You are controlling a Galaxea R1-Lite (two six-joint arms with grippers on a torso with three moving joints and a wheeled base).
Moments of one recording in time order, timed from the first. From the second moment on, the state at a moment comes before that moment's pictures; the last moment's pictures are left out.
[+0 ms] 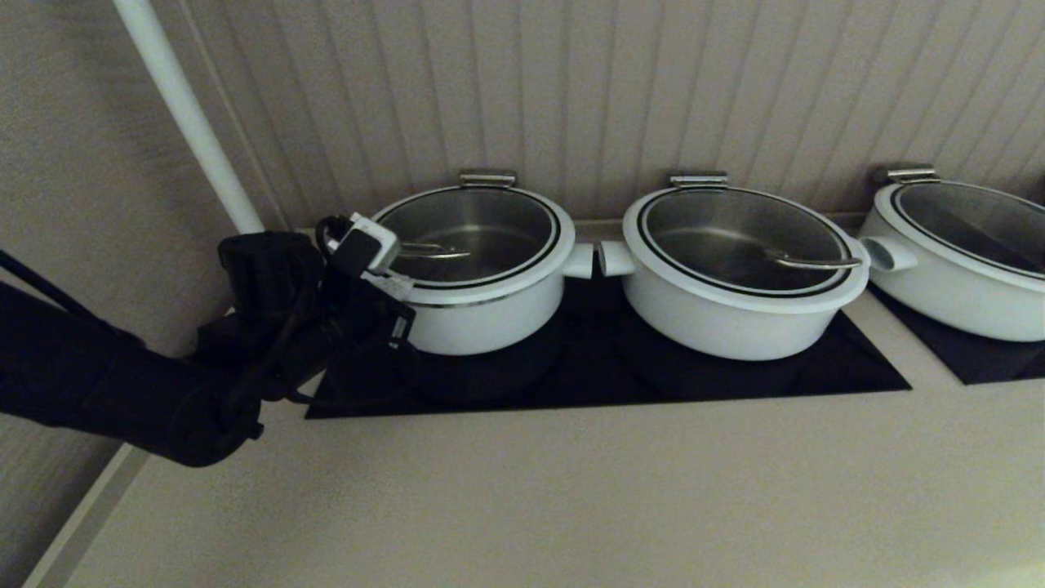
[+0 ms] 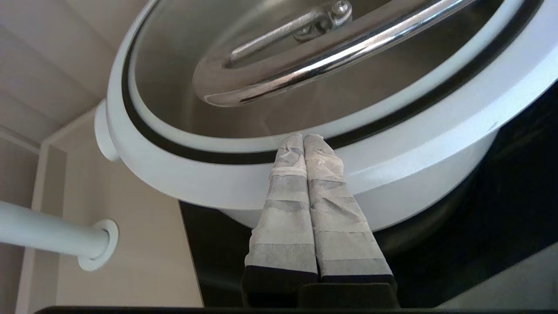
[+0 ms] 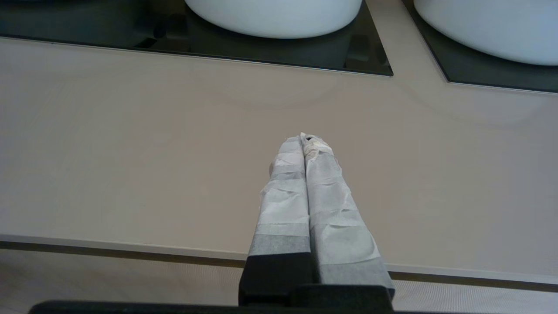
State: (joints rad) left arm -0.31 1.87 -0.82 -0.90 0.03 0.36; right arm 0.00 0.00 0.00 0.00 0.04 -0.11
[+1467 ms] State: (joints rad) left arm -0.29 1.81 -0.70 -0.91 0.03 0.36; right arm 0.00 0.00 0.00 0.00 0.04 -0.11
